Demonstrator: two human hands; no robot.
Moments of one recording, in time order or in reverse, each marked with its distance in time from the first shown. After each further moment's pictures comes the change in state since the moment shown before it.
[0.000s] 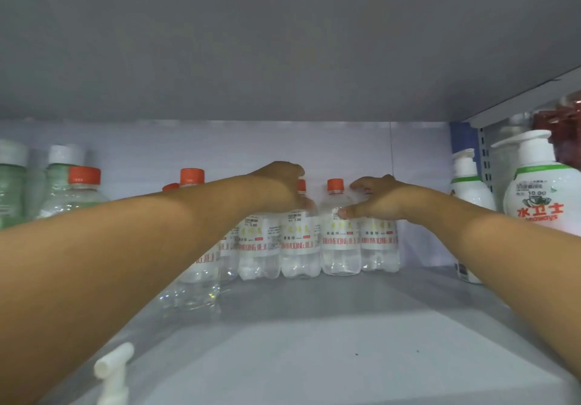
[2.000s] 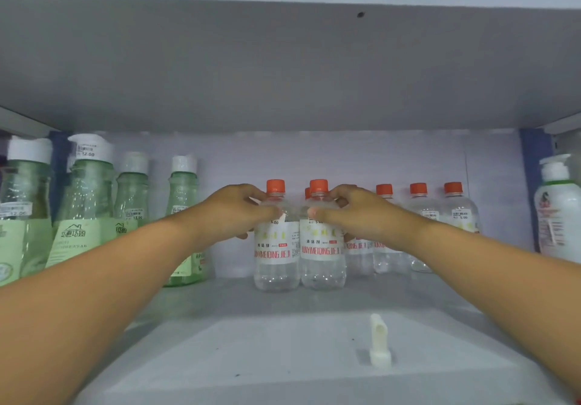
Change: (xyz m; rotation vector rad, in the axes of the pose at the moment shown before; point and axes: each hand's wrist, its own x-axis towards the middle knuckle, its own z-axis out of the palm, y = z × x) left_hand -0.144 -0.196 -0.035 -0.709 0.101 -0.201; right_hand -0.053 -0.186 0.091 0.461 0.070 -0.299
